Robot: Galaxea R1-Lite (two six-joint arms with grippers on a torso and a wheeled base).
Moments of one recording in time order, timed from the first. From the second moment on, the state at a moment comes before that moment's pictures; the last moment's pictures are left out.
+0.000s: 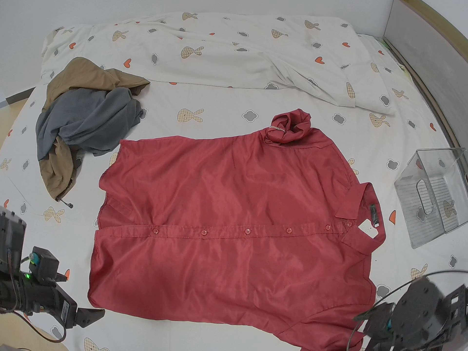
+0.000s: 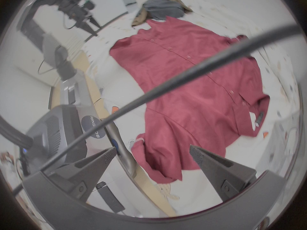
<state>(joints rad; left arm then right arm) -0.30 1.12 -0.59 0.42 0.04 0.14 1.11 1.34 -0.48 0.18 -0.22 0.10</state>
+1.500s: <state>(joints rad) -0.37 1.16 -0.57 0.23 0.13 0.22 1.41 1.78 -0.23 -0.16 -0.31 -0.01</state>
